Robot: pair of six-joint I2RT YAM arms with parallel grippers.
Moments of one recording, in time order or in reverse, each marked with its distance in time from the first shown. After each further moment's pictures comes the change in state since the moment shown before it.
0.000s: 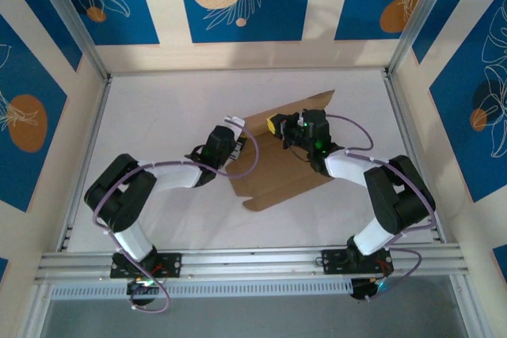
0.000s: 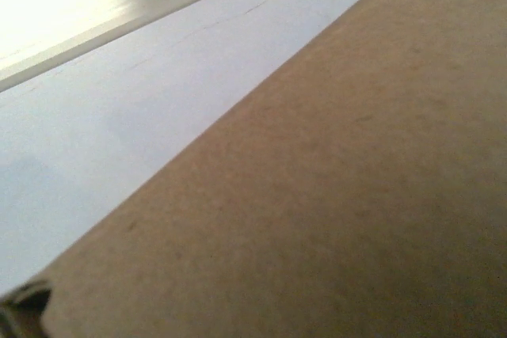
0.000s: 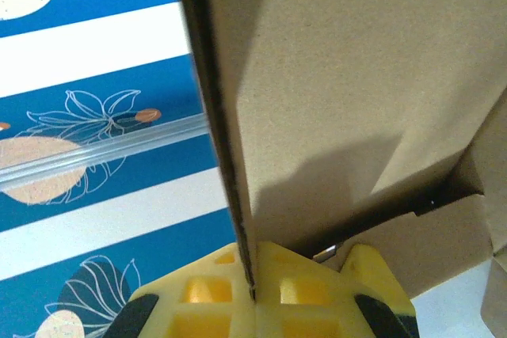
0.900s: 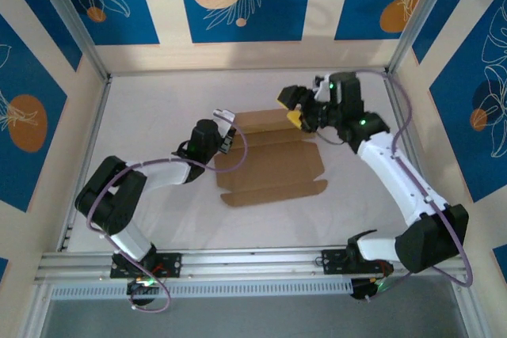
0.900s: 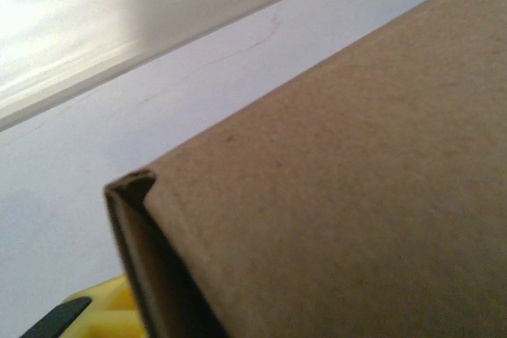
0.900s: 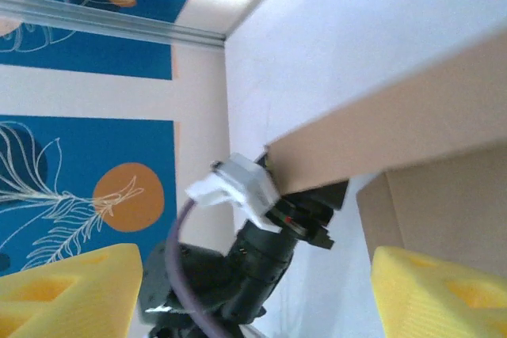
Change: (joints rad) left arm 0.123 -0.055 -0.037 0.069 0.227 0.089; right arm -0.110 -0.273 0.560 -1.066 -0.206 -0.692
